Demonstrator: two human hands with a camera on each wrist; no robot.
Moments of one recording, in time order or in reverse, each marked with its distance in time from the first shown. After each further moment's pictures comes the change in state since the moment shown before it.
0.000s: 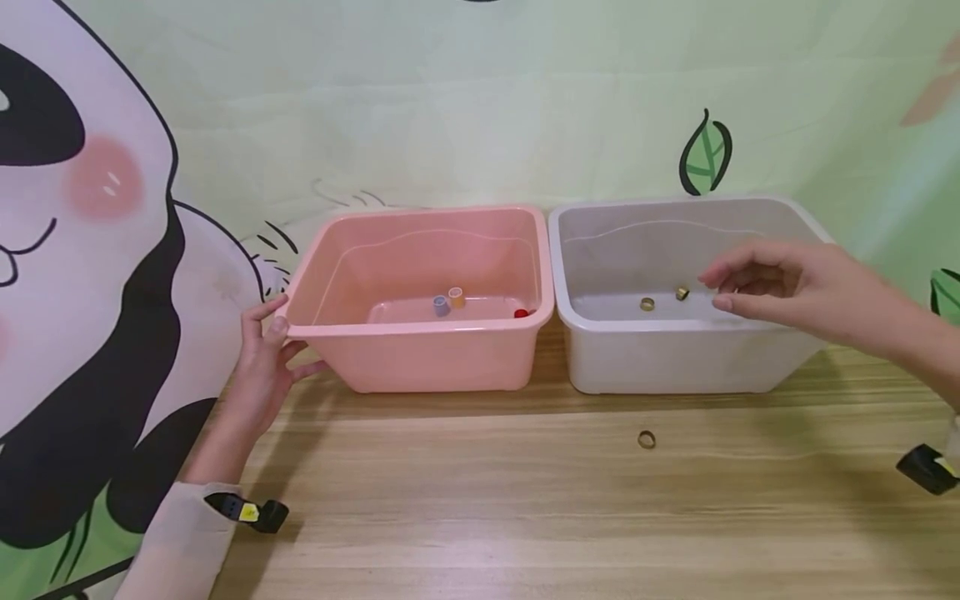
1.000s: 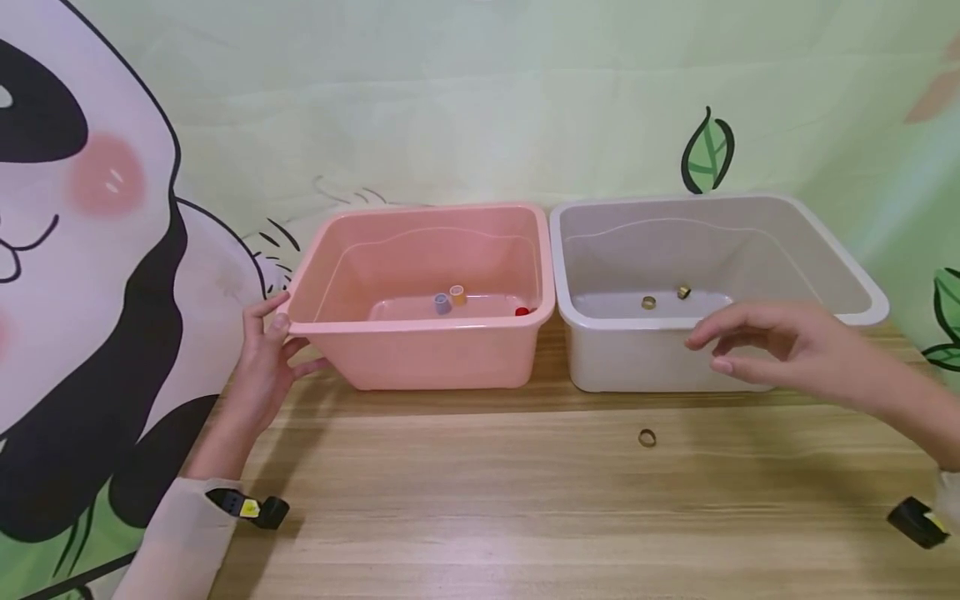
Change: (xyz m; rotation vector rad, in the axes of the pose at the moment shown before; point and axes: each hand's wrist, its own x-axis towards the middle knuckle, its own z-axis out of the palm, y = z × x) left_hand 0.000 -0.002 -0.001 -0.031 -0.008 0.007; right_hand -0.027 0.016 0.034 0.152 -0.102 -0.374
